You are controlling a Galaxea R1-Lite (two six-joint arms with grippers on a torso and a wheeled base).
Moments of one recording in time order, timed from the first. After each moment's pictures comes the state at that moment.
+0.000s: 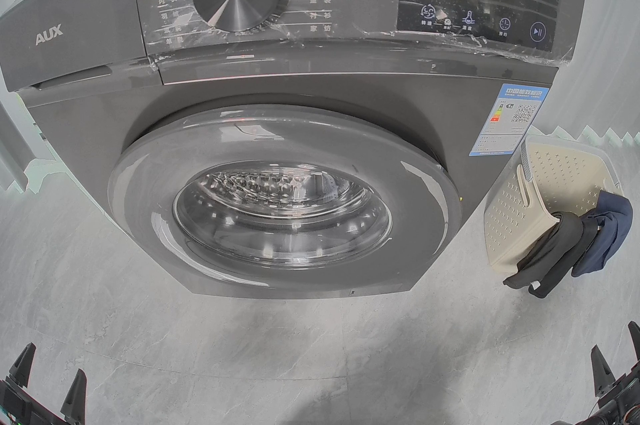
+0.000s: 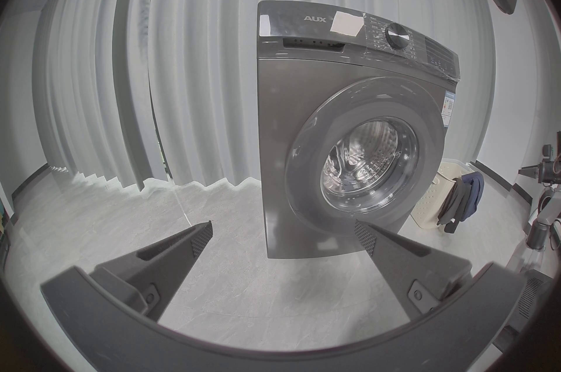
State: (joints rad) left arm 0.00 0.02 -0.02 0.00 -0.01 -0.02; right arm 0.00 0.02 -0.02 0.00 0.01 0.00
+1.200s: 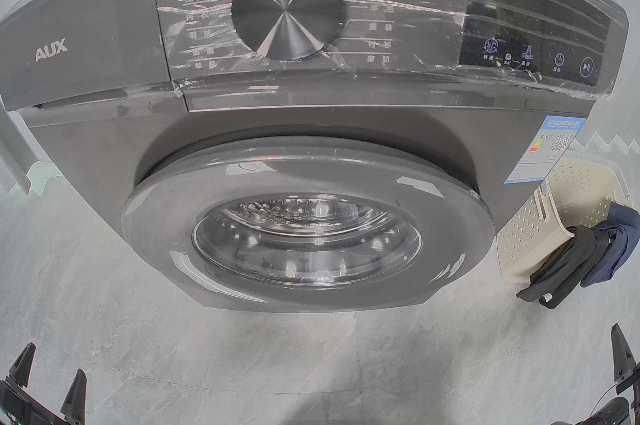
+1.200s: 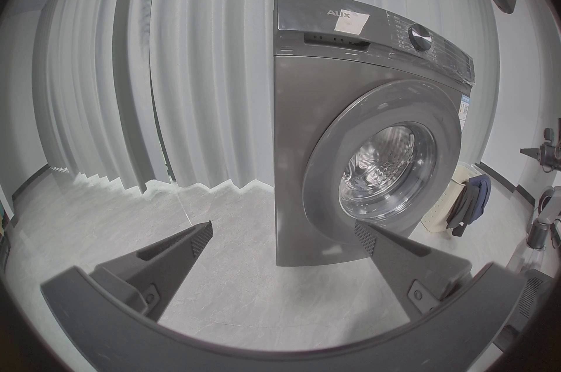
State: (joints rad) left arm 0.00 0.02 -0.02 0.00 -0.01 -0.01; right arm 0.01 0.07 -0.07 -0.15 0.06 -0.01
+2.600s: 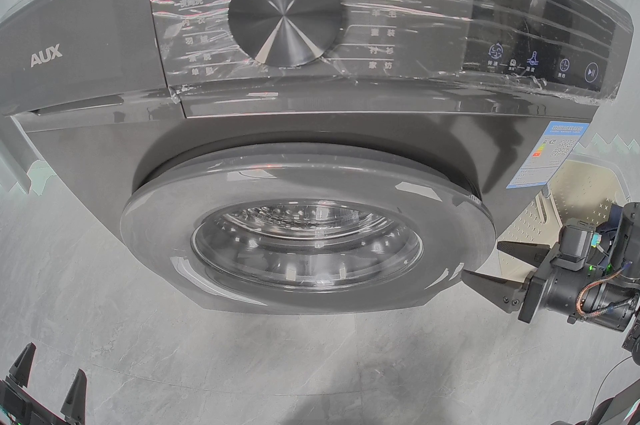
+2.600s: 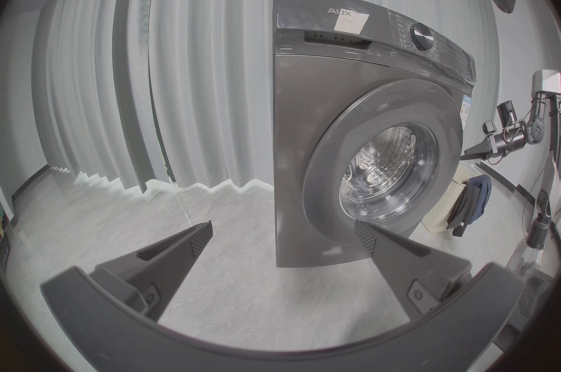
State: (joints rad) left arm 0.00 0.02 -0.02 0.00 -0.01 -0.01; right arm 0.48 1.36 -0.28 -0.88 0.19 0.15
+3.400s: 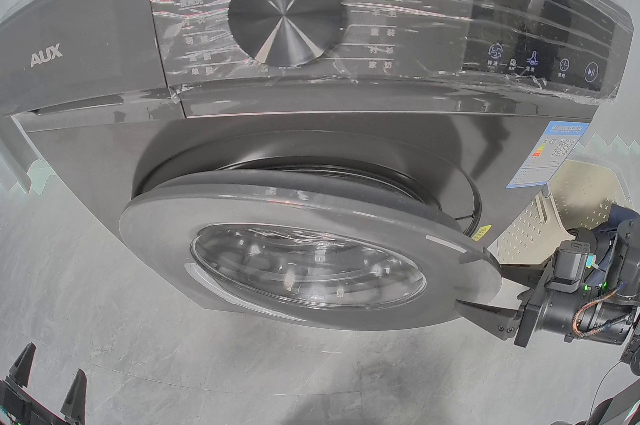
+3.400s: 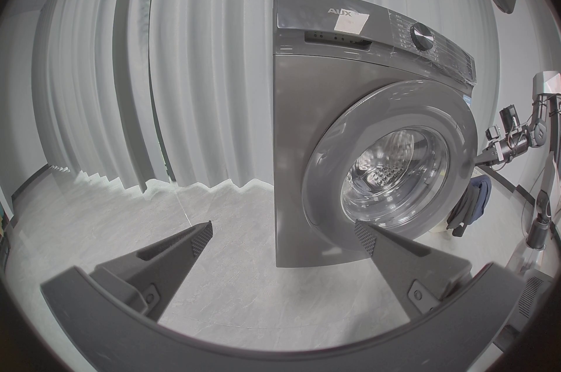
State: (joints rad) left arm 0.00 0.02 -0.02 0.00 -0.01 -0.01; right arm 0.53 1.36 -0.22 -0.88 0.20 0.15
